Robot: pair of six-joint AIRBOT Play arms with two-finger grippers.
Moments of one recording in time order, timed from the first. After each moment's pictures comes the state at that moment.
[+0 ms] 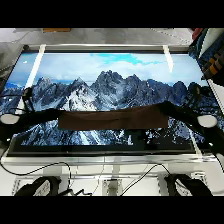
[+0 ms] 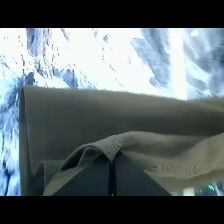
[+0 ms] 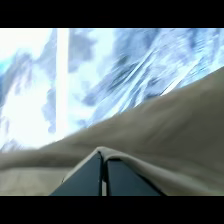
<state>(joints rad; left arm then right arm) 0.24 -1.02 0.68 0.74 -0.78 -0.94 -0.09 -0.92 0.64 -0.69 0.60 1.29</state>
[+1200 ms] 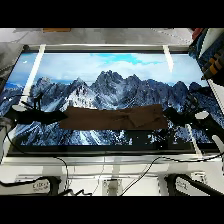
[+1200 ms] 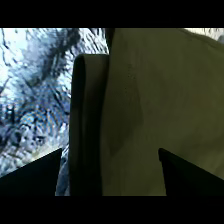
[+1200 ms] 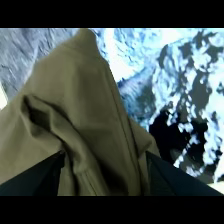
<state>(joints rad) 0.32 -1.47 0.91 0.86 -1.01 -0.94 -0.31 -1.23 0.69 -0.89 0.68 1.36</state>
